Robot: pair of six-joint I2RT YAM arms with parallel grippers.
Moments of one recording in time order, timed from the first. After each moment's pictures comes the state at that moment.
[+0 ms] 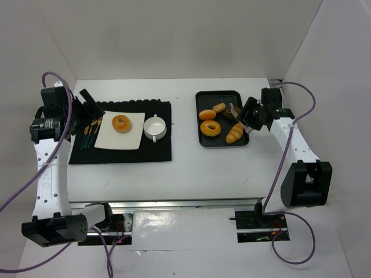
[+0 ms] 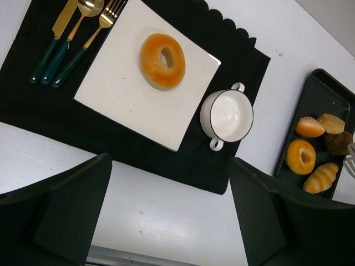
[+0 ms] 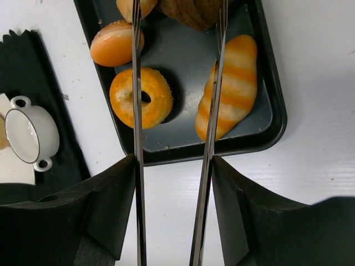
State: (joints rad) left arm 0.20 1.15 1.44 -0.96 0.06 -0.48; right arm 0.00 1.43 1.18 -0.56 -0.16 0.51
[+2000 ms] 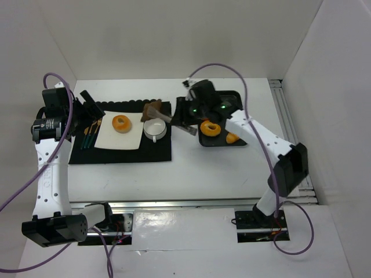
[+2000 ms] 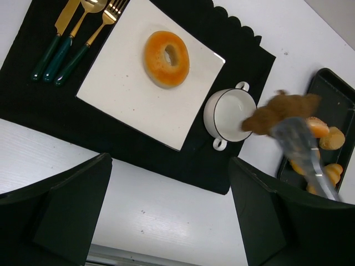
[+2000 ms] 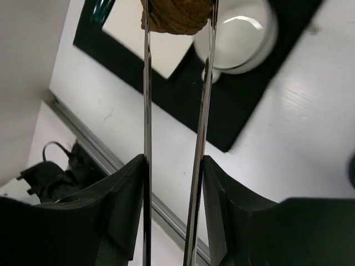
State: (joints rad) left arm 0.20 1.15 1.42 -0.95 0.06 -0.48; right arm 0.62 1.61 1.53 -0.55 -0.28 0.50
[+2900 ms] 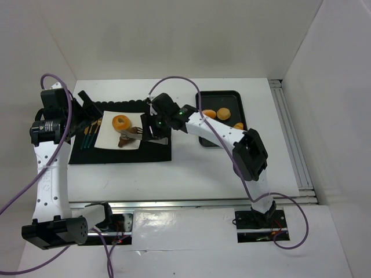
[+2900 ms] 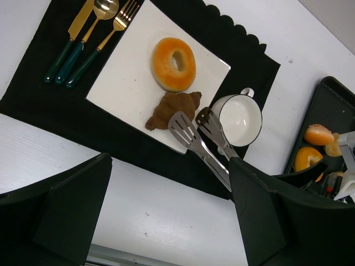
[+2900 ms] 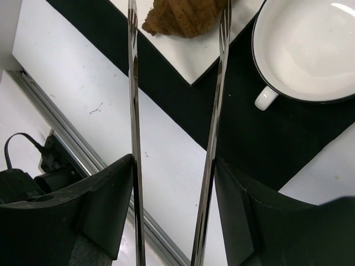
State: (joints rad) left arm 0.20 1.13 1.42 -0.96 0.01 -0.48; right arm 0.85 2.05 1.83 -0.55 -0.25 0.46
